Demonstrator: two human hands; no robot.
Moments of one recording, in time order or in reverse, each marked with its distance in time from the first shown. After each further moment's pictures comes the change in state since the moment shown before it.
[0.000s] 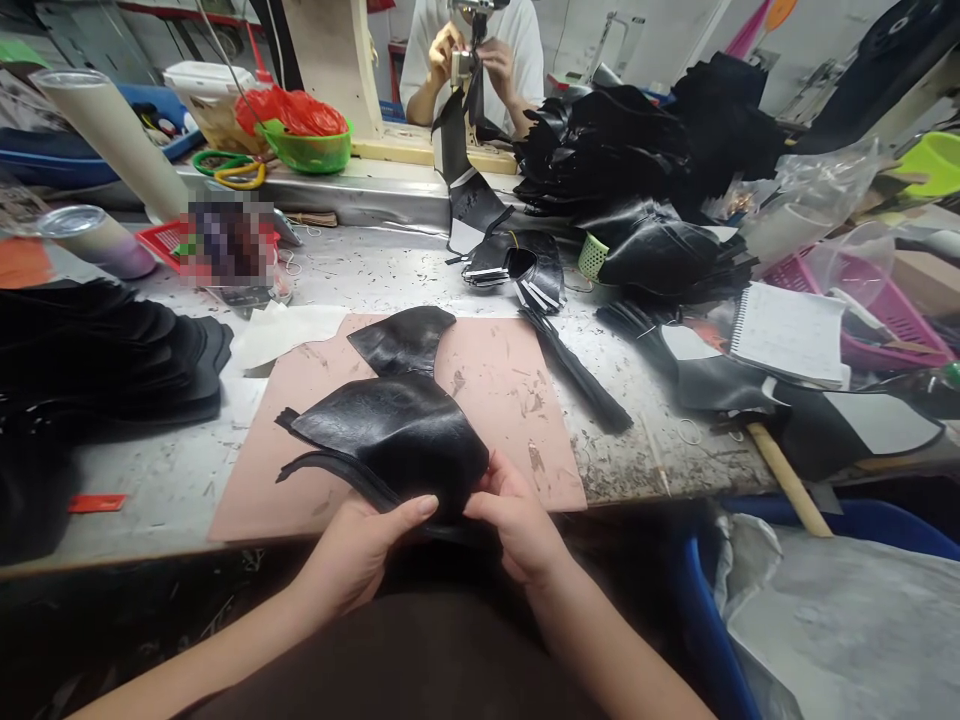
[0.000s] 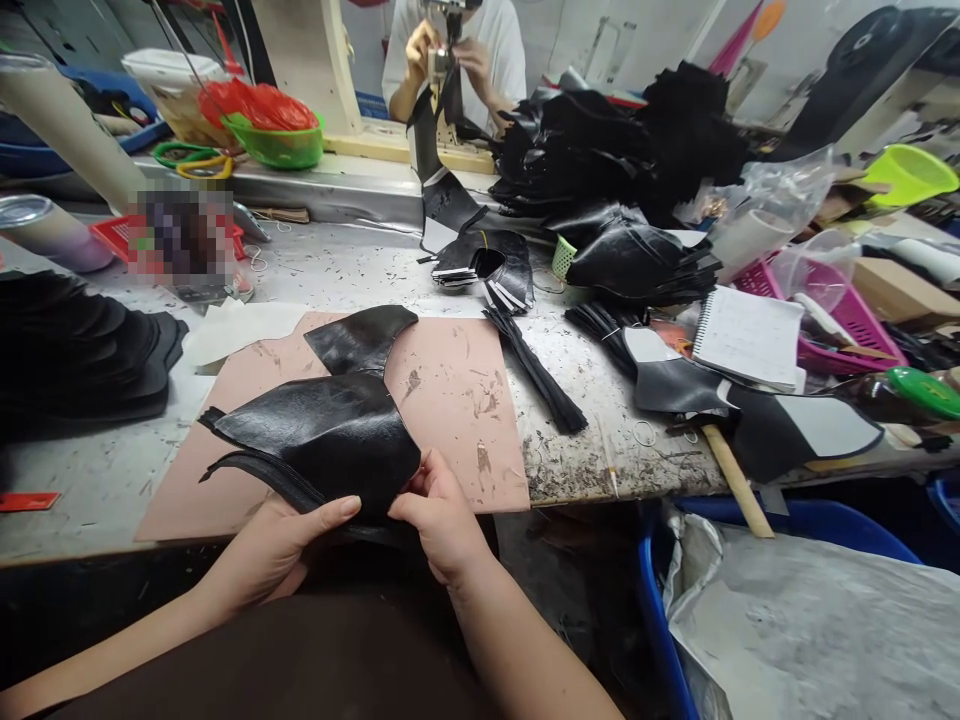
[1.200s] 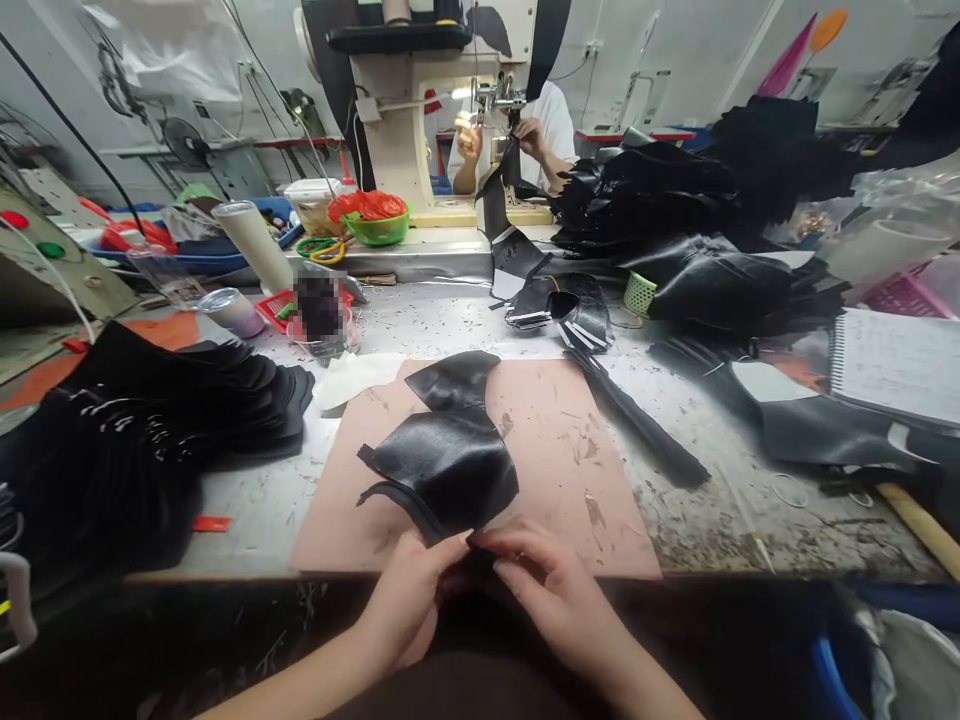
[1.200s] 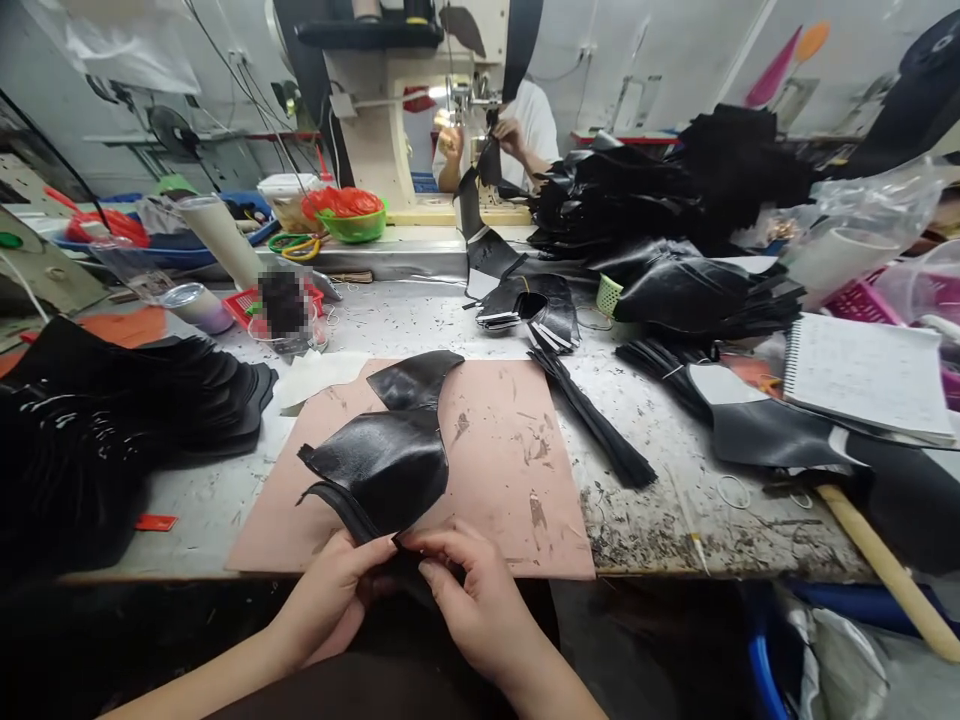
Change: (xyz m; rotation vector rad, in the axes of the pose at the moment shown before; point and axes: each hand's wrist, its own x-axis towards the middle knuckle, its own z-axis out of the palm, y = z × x) left_hand -0.005 -0.003 -0.007 -0.093 0.149 -0.106; right_hand -0.007 0.010 -0.003 -0.683 -0.218 -0.374
